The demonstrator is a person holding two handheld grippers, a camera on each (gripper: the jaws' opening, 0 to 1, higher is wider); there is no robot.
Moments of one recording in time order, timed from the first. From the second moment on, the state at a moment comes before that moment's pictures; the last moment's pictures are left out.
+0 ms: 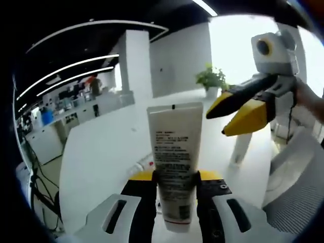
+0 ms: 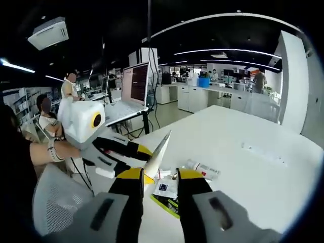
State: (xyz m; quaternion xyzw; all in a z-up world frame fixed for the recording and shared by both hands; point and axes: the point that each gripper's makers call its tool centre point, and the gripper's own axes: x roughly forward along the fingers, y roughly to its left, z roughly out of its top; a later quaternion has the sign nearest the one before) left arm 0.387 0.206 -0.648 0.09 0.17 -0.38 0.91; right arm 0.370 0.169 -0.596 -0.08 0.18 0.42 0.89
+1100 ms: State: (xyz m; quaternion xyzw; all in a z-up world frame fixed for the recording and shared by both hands) left arm 0.362 0.108 -0.661 0.11 0.16 -0.45 0.87; right arm 0.353 0.111 -0.619 -0.08 0.19 0.37 0.90
